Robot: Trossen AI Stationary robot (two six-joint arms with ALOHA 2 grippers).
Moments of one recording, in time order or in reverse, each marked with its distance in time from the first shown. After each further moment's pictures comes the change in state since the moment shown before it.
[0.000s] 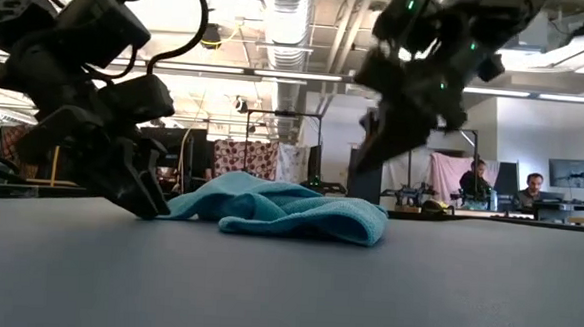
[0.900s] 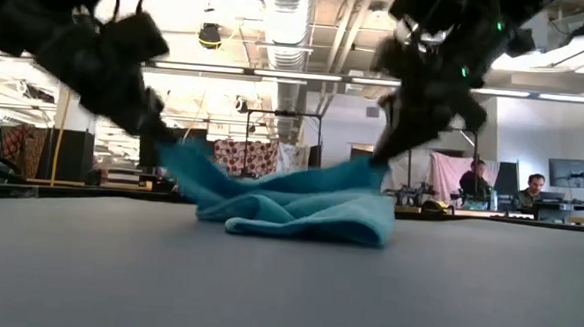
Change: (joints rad) left arm -0.010 -0.372 -0.005 -0.055 -0.035 -0.034; right arm 0.072 -0.130 0.004 -0.126 0.218 0.022
